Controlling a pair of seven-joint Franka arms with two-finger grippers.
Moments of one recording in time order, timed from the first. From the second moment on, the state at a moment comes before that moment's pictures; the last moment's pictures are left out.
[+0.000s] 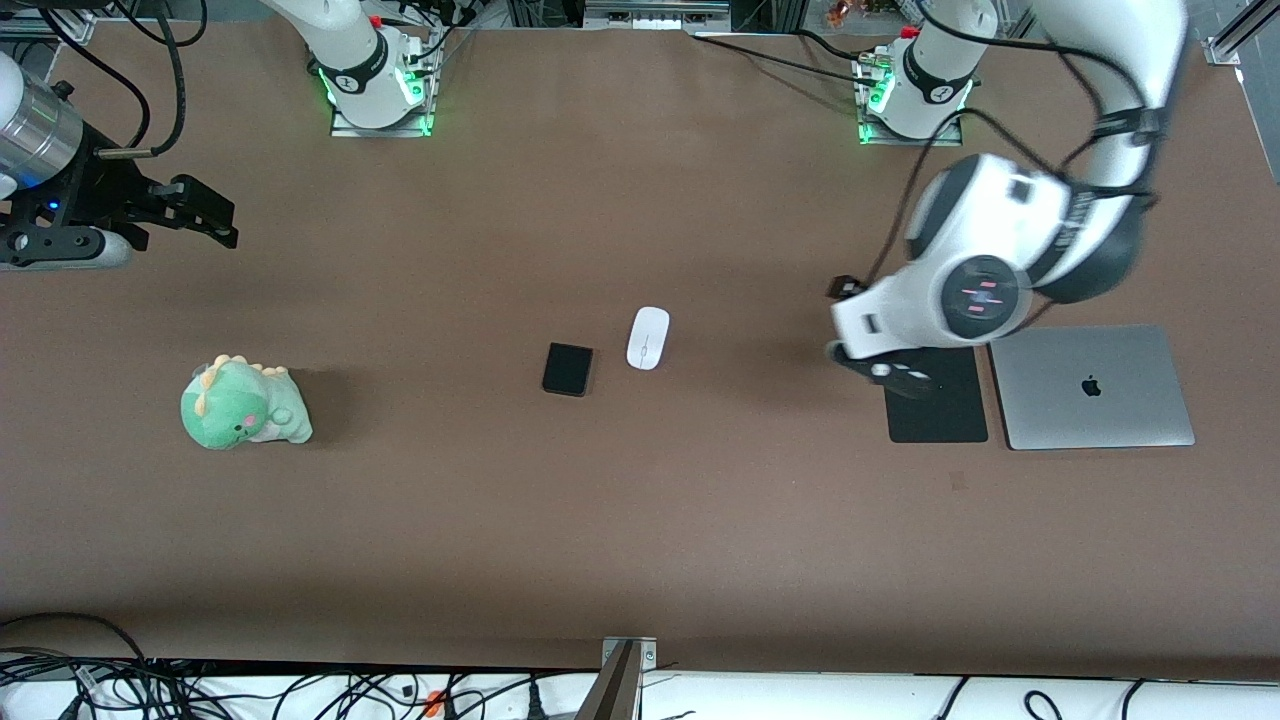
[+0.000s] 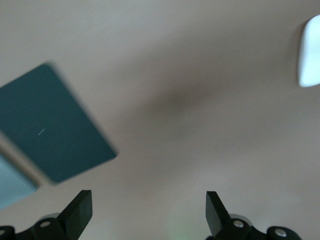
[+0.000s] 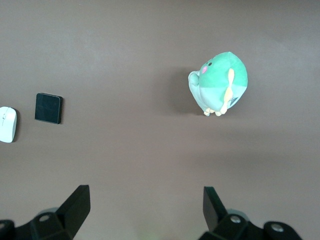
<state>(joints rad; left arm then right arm) -0.21 0.43 -0.23 -1.60 0.03 1.70 0.01 0.23 0.06 -0.12 -1.51 0.01 1.52 0.07</state>
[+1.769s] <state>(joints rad) -0.64 0.80 -0.21 -1.61 0.26 2.45 -0.56 0.23 0.06 -0.12 -1.51 0.01 1.52 0.07</state>
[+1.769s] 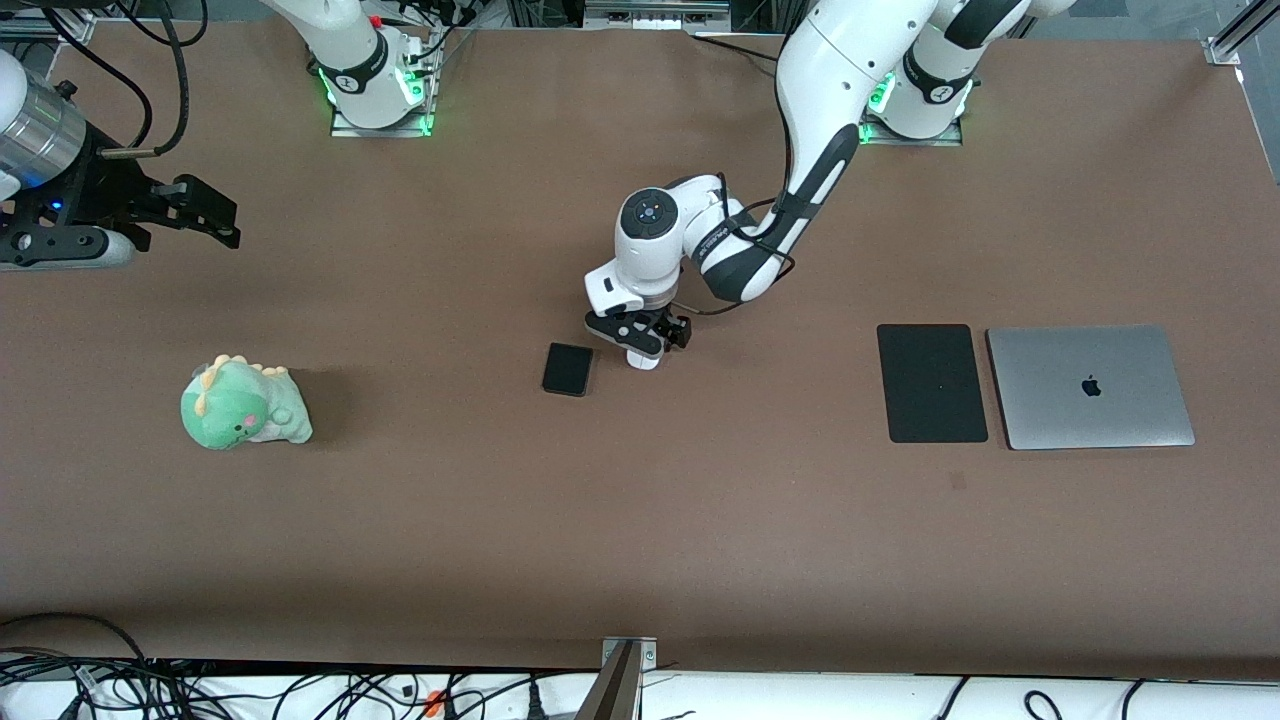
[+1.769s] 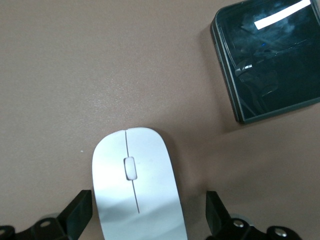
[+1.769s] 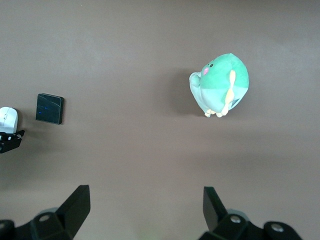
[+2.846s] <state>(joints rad) -0.26 0.52 -0.20 -1.55 0.25 1.90 -0.46 0.31 0.14 -0.10 -1.61 0.05 1.64 0.17</state>
